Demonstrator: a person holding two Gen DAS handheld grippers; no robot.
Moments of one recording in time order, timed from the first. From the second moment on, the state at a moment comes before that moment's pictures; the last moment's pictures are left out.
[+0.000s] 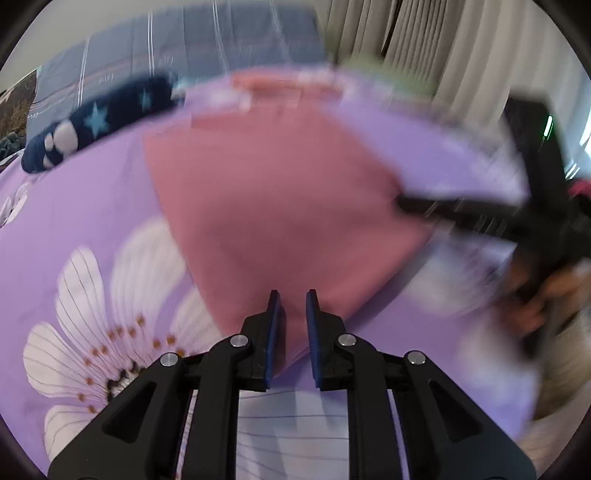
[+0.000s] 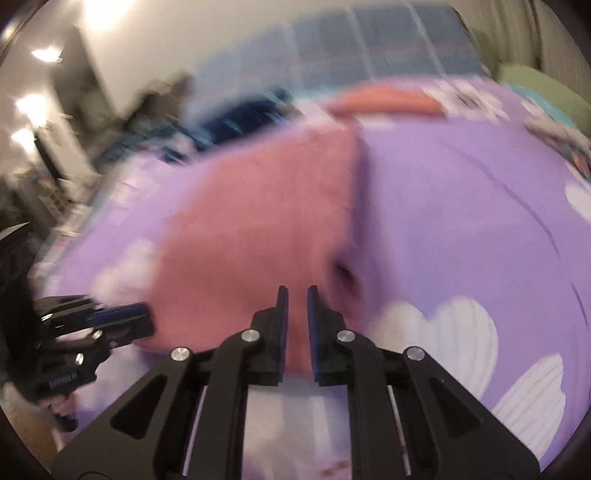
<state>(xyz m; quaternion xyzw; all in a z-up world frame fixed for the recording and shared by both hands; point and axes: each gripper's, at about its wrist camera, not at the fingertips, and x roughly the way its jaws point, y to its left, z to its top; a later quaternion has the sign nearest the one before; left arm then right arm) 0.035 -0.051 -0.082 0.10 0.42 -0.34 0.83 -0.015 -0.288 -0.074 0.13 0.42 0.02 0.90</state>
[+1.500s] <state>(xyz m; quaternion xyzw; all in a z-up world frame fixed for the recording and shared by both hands) 0.026 -0.053 -0.082 0.11 0.39 -0.33 0.85 0.122 -0.252 -0.069 -0.09 0.41 0.01 0.91</state>
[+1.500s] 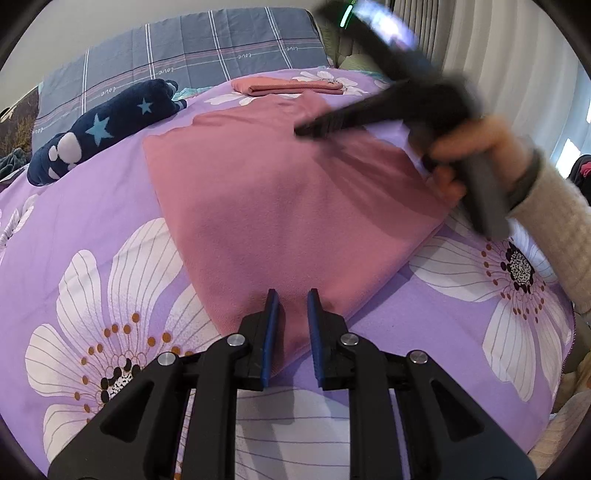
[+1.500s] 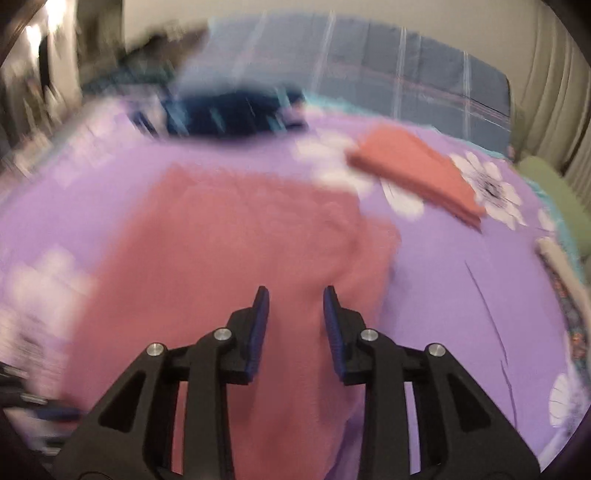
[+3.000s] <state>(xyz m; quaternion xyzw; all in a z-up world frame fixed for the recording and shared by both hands) 0.162 -0.034 -0.089 -0.07 0.45 -0.35 0.82 0.107 -0.329 -0.073 0.19 0.50 0.18 0.83</state>
